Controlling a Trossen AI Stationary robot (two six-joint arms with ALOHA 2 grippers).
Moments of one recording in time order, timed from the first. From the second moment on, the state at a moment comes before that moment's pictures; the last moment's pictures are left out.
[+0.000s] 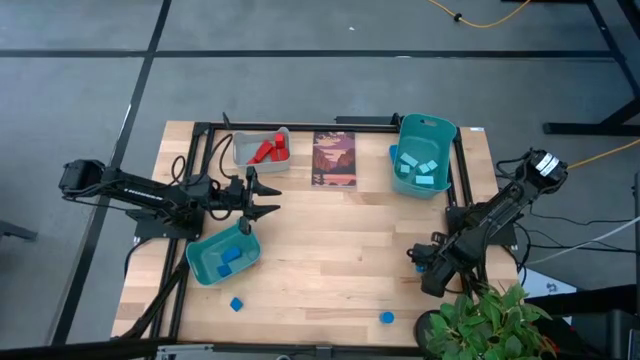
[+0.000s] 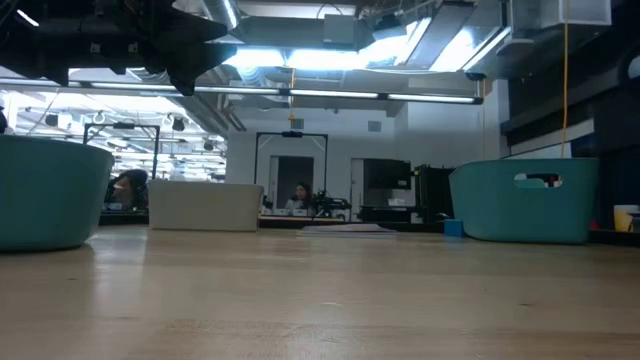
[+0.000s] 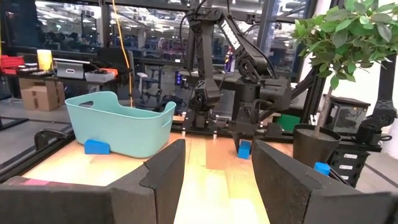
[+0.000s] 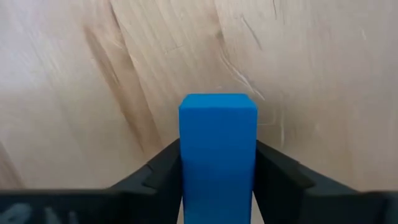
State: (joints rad) left arm 0.00 0.89 0.19 0.85 -0.04 -0.10; right arm 0.81 1.34 0.53 -0.65 0.05 1.12
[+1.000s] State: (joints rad) left arm 0.00 0.89 0.19 0.85 -0.03 -0.12; right arm 0.38 1.39 0.41 0.60 0.35 0.25
